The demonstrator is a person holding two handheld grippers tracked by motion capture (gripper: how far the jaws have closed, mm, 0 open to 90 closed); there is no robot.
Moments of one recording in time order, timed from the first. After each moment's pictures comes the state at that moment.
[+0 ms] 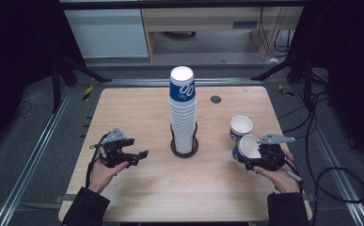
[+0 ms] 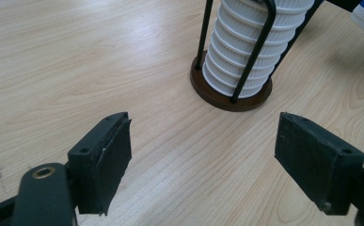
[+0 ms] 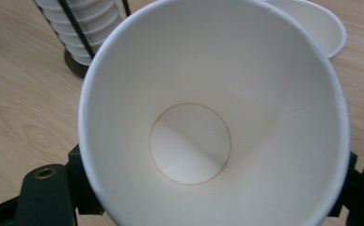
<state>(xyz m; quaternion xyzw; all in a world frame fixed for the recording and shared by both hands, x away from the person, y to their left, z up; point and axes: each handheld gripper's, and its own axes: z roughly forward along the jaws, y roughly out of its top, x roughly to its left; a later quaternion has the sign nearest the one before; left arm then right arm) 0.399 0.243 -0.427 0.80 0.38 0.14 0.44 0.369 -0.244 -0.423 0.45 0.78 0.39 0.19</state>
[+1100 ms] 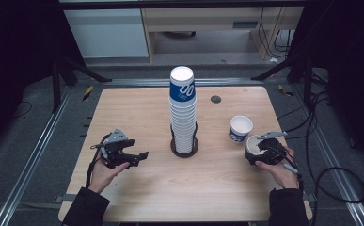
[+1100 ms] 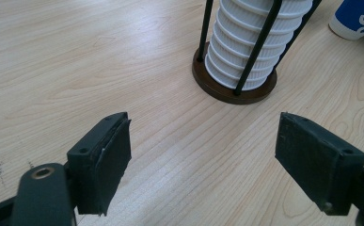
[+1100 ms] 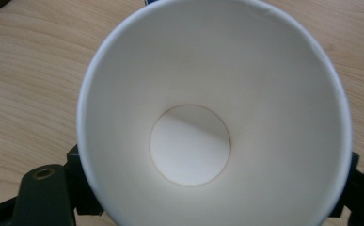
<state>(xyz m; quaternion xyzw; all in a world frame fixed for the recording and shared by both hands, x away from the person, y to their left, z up) 0.400 0.240 -0.432 0.81 0.37 0.14 0.43 0.403 -0.262 -0.456 0.50 0.79 0.26 0.21</state>
